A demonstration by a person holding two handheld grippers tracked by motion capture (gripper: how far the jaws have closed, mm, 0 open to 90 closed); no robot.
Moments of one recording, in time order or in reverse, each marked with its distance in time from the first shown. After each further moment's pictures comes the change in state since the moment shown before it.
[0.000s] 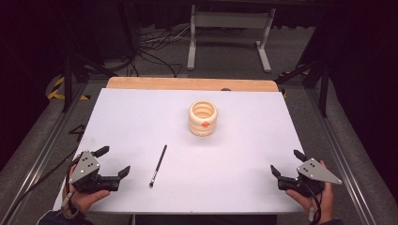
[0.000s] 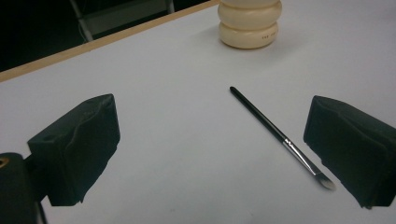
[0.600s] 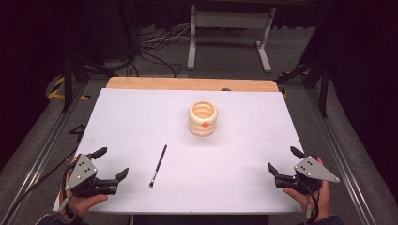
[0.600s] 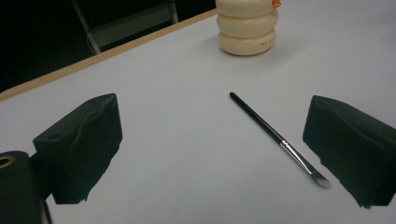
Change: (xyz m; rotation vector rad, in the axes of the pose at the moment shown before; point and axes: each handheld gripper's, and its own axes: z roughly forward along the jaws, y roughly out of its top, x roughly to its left) left arm -0.007 0.001 -0.011 -0.019 0.019 0.031; right arm 0.005 0.010 0.004 -0.037 0.012 -0.030
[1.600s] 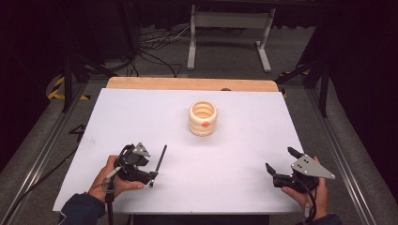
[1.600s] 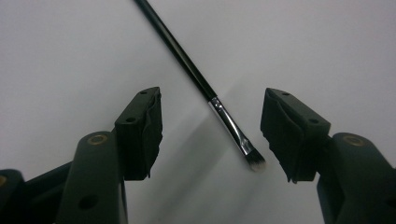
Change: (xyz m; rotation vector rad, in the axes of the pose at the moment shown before) left arm -0.031 0.043 0.105 0.688 -0.286 -0.040; right arm 0.000 -0.003 0.008 0.038 0.024 0.006
